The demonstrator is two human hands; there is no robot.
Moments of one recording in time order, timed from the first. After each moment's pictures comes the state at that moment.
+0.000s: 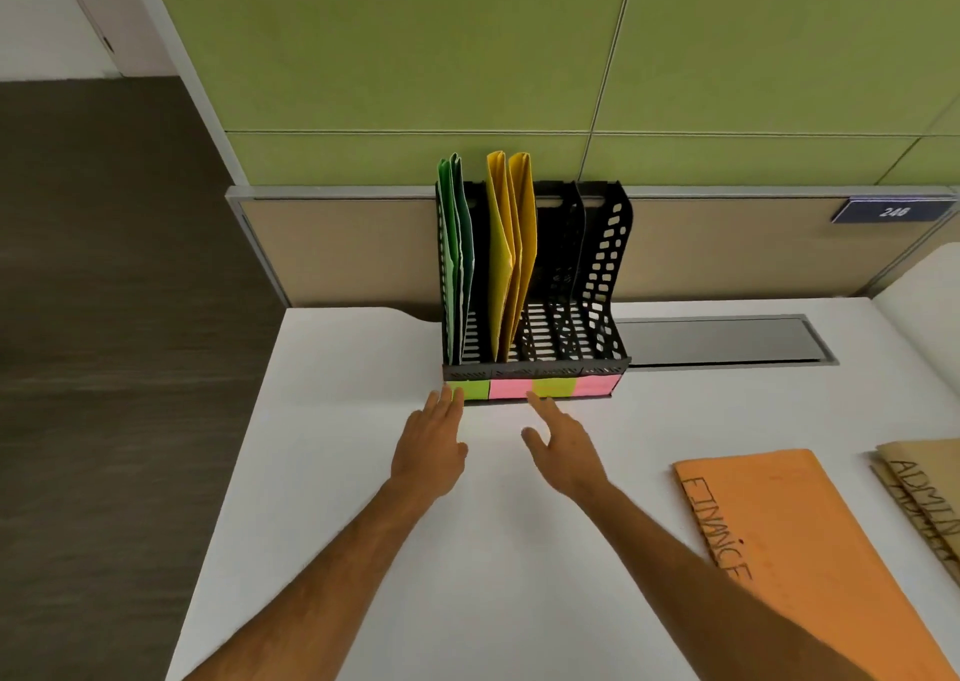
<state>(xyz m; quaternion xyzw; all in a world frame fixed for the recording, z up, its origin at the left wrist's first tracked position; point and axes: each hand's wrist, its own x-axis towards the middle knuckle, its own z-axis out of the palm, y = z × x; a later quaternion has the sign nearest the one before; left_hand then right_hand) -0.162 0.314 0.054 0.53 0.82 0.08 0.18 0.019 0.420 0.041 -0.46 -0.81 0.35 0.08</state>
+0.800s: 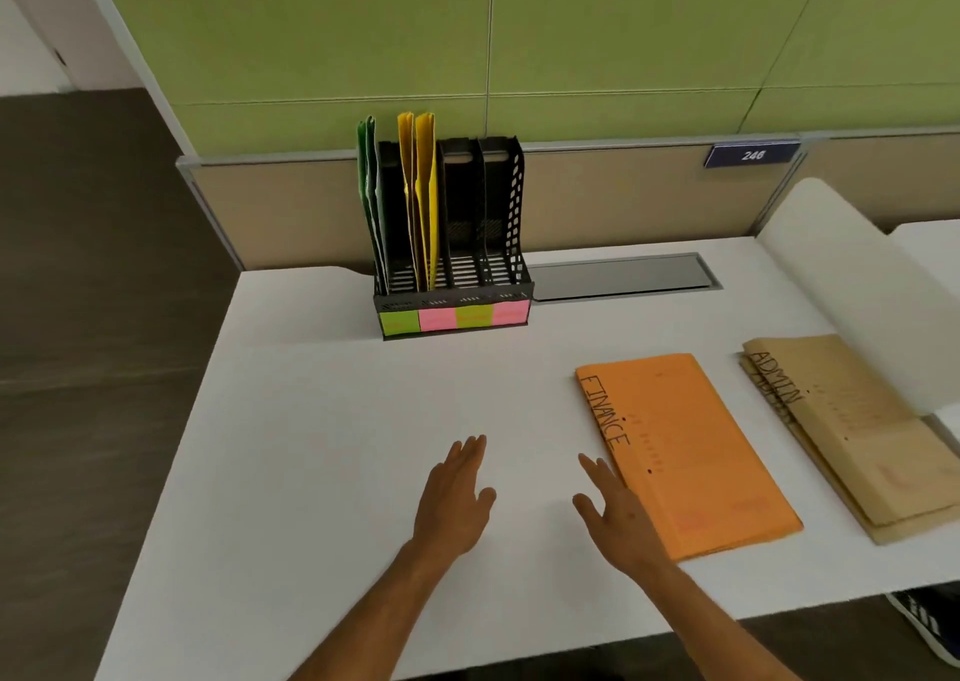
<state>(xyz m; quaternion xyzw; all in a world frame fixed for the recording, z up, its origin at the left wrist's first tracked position) 0.078 0.182 0.032 0.51 0.79 0.21 0.28 0.311 0.275 0.020 -0.51 -0.77 0.37 0.10</state>
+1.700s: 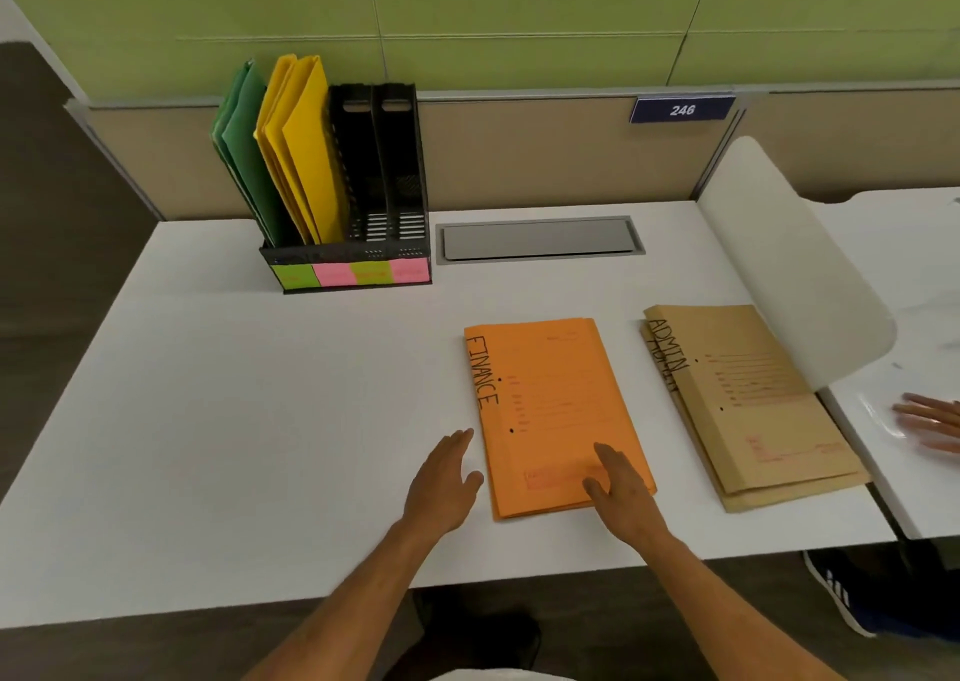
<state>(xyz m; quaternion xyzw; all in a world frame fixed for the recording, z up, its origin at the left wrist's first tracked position) 0.293 0.263 0.002 0.41 0.82 0.19 0.35 0.542 0.387 -0.012 -0.54 -0.76 0.36 0.00</state>
